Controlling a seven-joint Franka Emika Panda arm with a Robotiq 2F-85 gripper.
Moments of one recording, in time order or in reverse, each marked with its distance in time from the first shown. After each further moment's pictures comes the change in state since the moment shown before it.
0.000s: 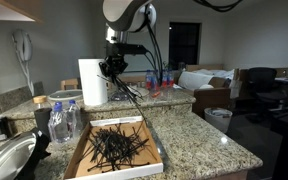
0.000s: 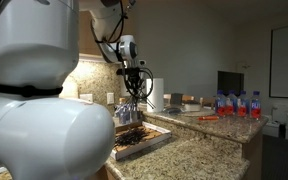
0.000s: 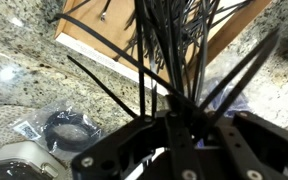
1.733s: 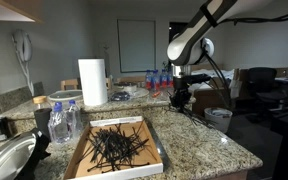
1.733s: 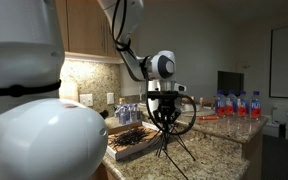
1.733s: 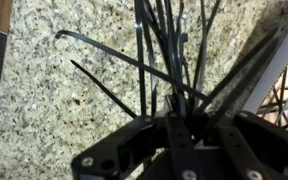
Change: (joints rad) arm -0.243 -0.196 -0.217 -0.545 0.084 -0.023 -0.303
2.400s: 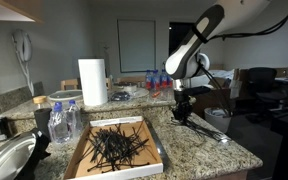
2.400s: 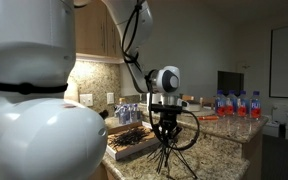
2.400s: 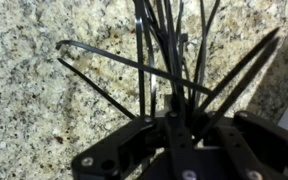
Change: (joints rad) arm -0.012 0.145 -0.006 0.015 0.021 0.000 -0.072
